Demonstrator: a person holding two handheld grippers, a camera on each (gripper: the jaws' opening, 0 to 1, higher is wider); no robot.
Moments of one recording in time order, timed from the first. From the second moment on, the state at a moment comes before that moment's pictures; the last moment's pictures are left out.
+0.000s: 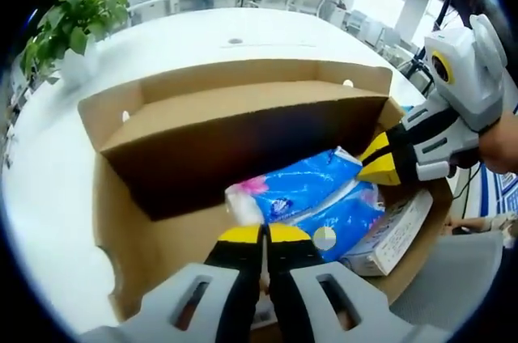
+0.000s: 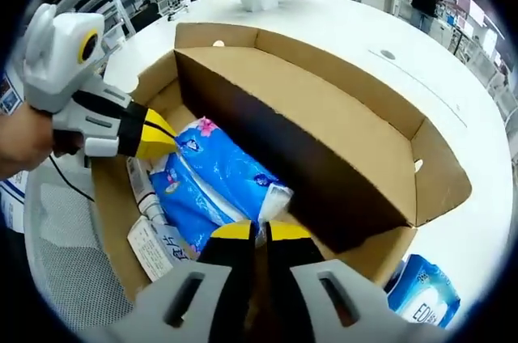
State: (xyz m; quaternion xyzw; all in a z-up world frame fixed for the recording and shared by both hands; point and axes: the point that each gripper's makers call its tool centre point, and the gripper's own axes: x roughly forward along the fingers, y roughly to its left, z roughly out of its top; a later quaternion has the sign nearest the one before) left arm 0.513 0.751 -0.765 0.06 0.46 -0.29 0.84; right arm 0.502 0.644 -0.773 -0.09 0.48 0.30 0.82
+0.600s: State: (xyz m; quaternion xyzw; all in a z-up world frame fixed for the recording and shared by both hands) left arm 0.511 0.752 -0.741 0.04 0.46 -0.30 0.84; right arm 0.502 0.644 -0.750 -0.06 0.47 0.30 0.83
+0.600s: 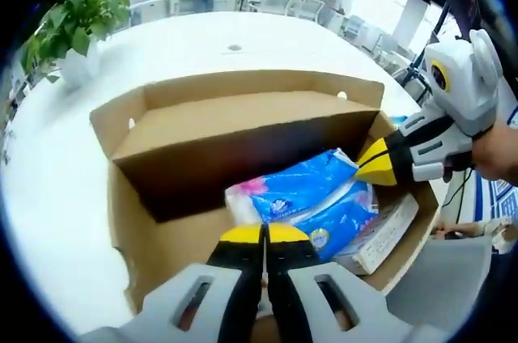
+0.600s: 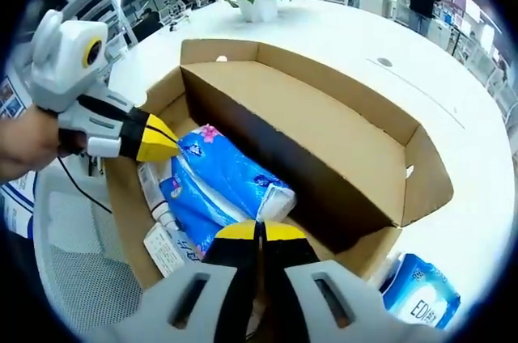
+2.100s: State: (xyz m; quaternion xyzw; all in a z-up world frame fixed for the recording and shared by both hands) left arm 0.495 0.690 -0.635 0.05 0.37 -0.35 0.86; right arm 0.486 0.585 -0.652 -0.01 0.41 0.26 0.88
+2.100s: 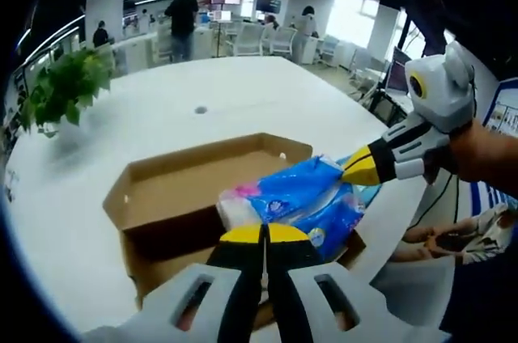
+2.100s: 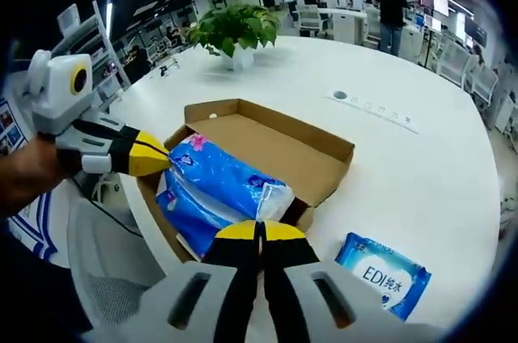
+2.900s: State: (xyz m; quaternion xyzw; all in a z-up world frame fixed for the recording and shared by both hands) left arm 0.483 0.609 -0.638 0.06 0.37 -0.40 0.83; right arm 0.469 0.504 -0.655 0.00 0.41 0.21 0.89
